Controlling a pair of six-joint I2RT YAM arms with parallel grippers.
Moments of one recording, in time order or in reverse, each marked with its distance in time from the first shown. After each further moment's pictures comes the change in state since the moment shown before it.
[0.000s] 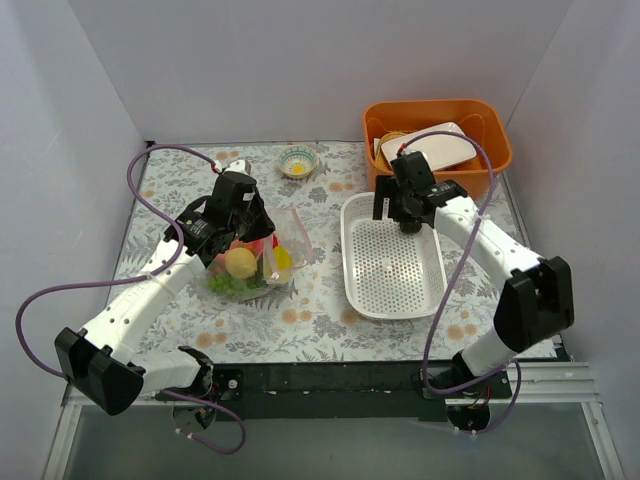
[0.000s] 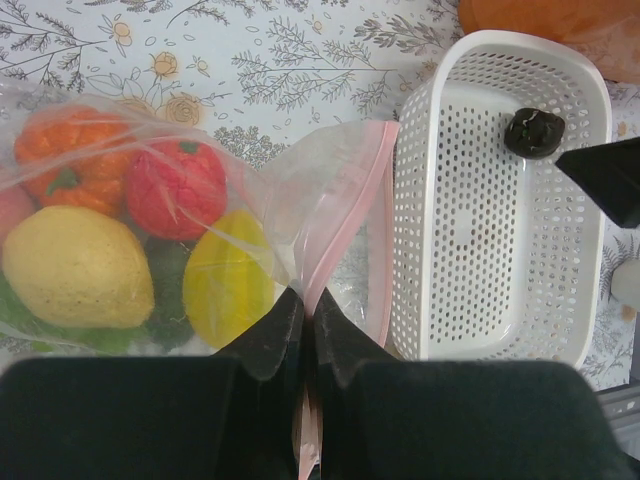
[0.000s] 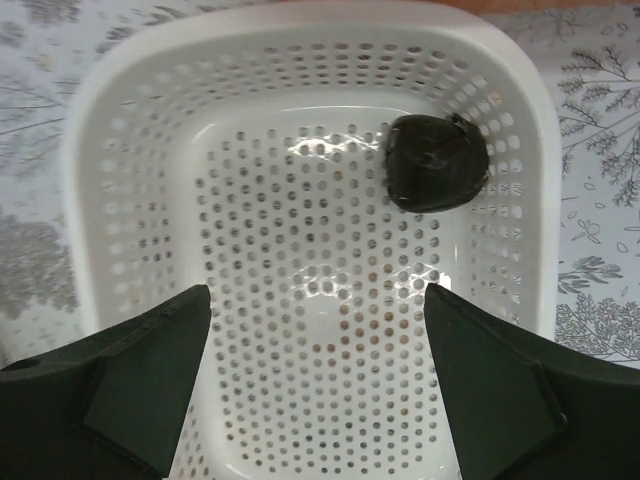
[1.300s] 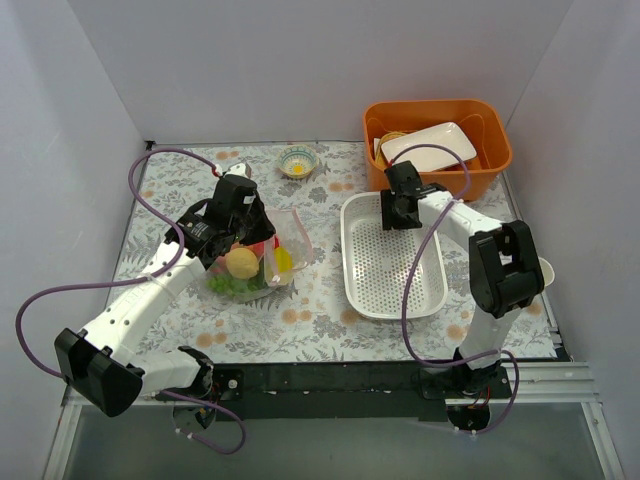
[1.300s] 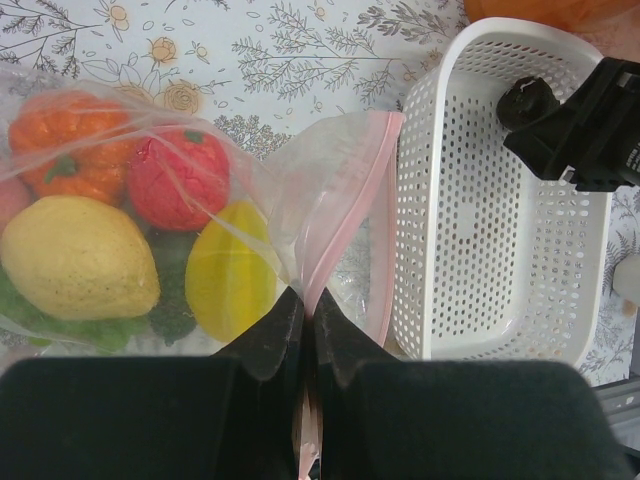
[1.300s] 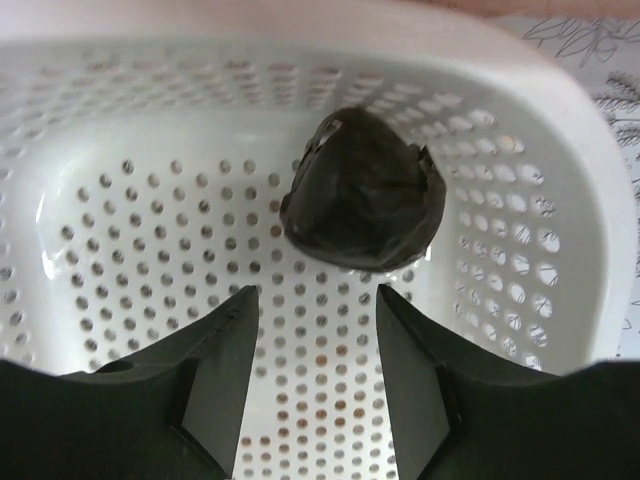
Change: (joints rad) left arm 0.000 -0.010 -0.028 0.006 0.007 -0.010; right arm -0.082 0.300 -0.006 0.117 0.026 -0.144
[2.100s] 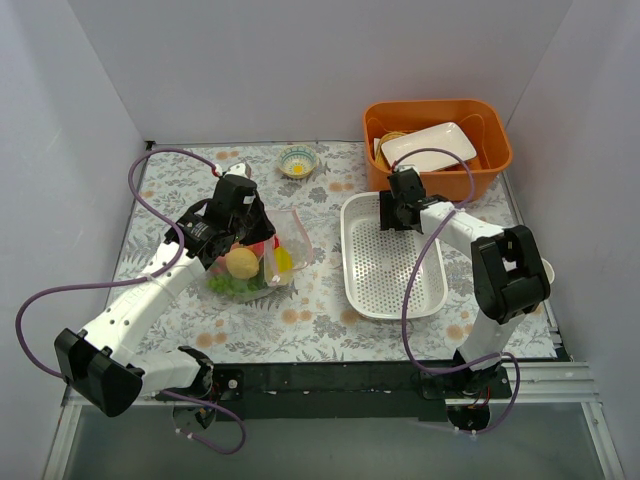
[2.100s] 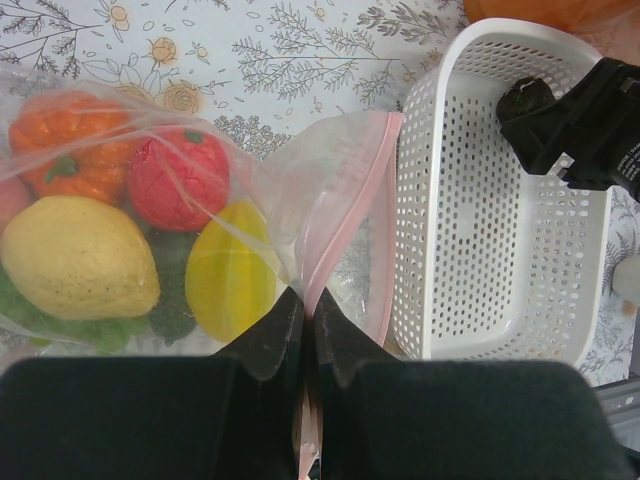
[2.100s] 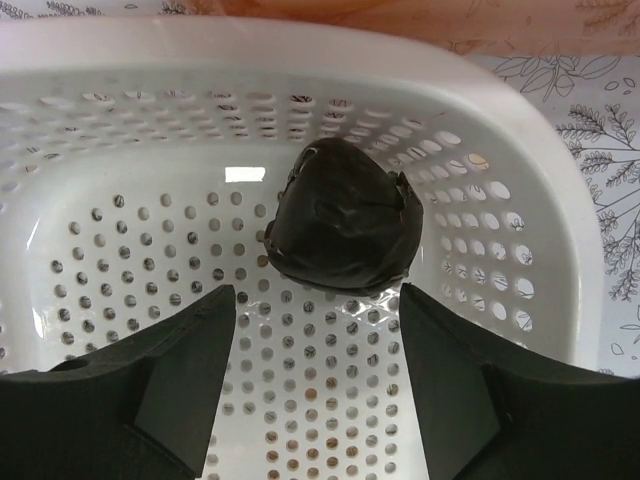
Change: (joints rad) left arm 0.000 -0.001 0.000 0.000 0.000 -0.001; right arm -0.001 -0.076 -0.143 0.200 0.041 -0.021
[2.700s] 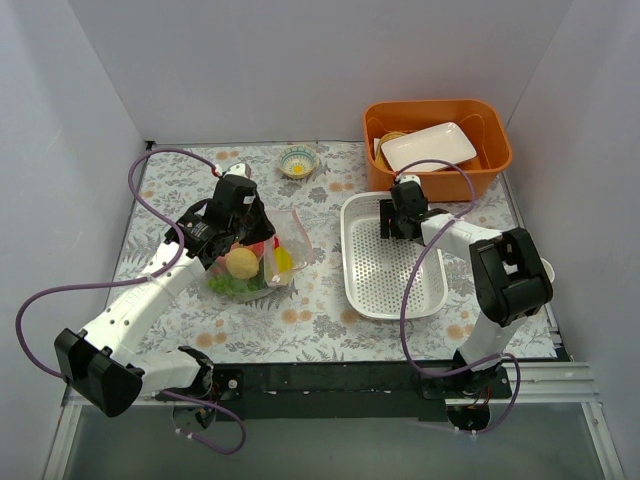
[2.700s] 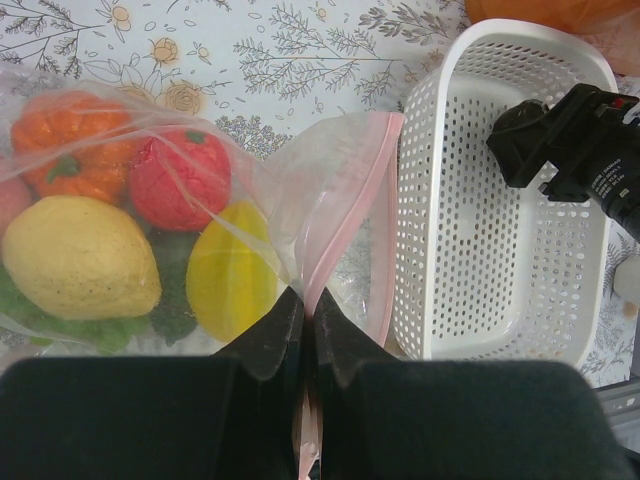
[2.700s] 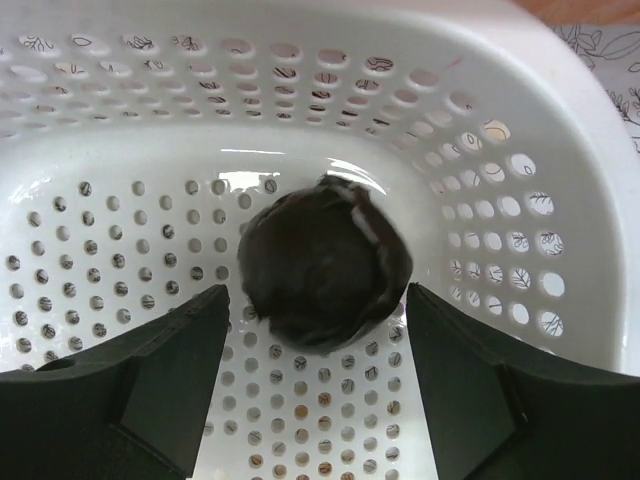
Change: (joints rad) left arm 0.000 0.000 0.000 -0.001 -0.004 0.000; right arm 0.000 -0.013 -0.137 0.163 0.005 -0.018
